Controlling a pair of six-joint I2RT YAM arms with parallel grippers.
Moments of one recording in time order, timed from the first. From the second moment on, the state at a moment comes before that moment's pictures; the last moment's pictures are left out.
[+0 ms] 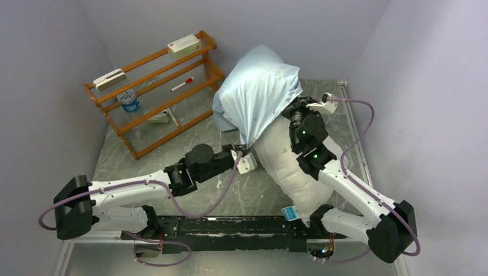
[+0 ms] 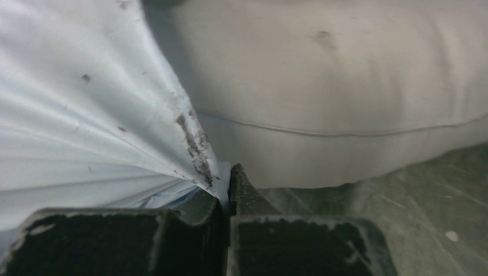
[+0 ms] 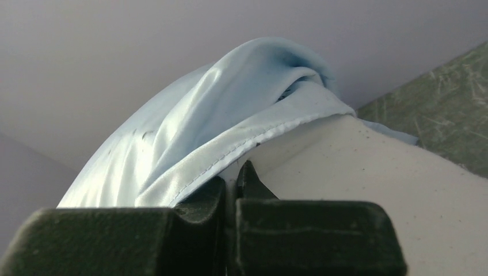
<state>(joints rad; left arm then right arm) -1.10 1.16 0.71 0.44 -0.08 0.59 0.62 1.05 0.80 0.47 0.68 0.58</state>
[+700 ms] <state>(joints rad) -1.19 1.33 0.72 0.54 -0.22 0.35 0.54 1.00 0.69 0.35 0.40 0.58</state>
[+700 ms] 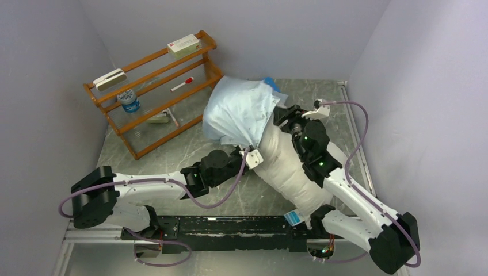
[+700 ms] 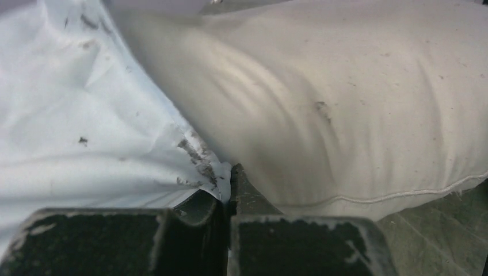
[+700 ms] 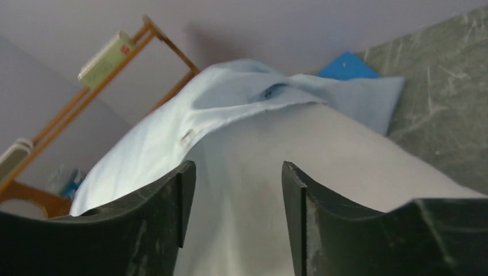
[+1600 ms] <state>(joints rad) -1.15 1.27 0.67 0.63 -0.35 -0.05 0.55 0.96 0.98 -0.46 0.02 0.04</state>
